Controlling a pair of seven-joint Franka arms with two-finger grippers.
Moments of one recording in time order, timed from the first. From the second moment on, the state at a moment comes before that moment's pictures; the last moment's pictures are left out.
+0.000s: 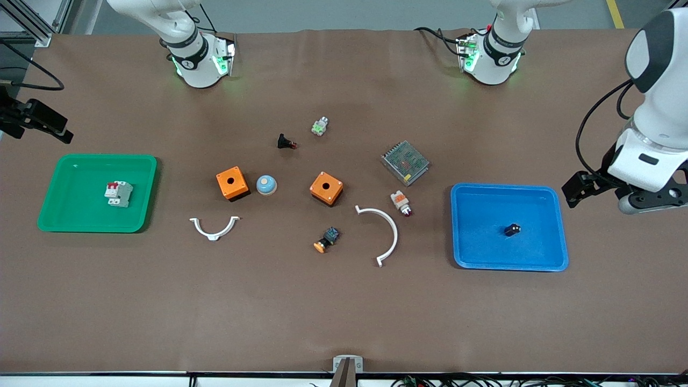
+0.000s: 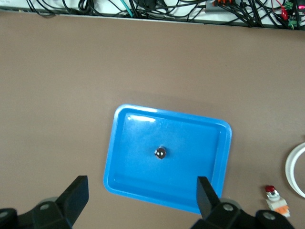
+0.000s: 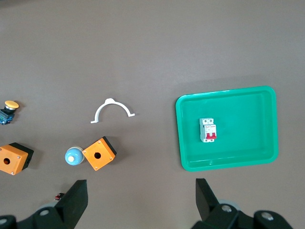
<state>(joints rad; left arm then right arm) 0.09 0.13 -0.23 -1.58 0.17 1.86 -0.29 0.15 -0.02 -0.18 -1.50 -0.01 1.51 0.11</state>
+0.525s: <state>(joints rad) 0.09 0.13 -0.25 -1.48 0.11 1.70 -0.27 -0.02 -0.02 -0.03 -1.50 -0.01 1.51 0.11</state>
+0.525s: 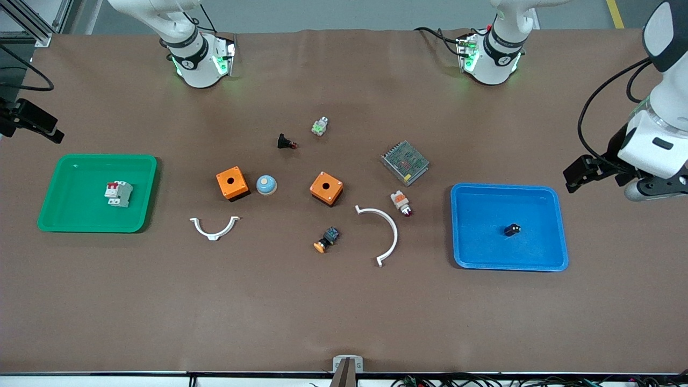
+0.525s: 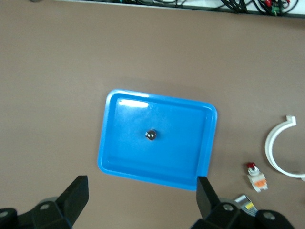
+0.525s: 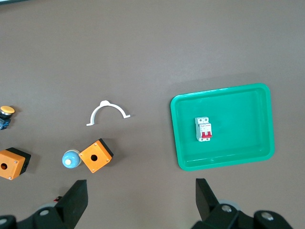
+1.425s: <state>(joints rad) 0.01 -0.01 -0.15 -1.52 0.00 1.48 -0.23 -0.10 -0.02 0.03 -1.50 -0.01 1.51 0.11</state>
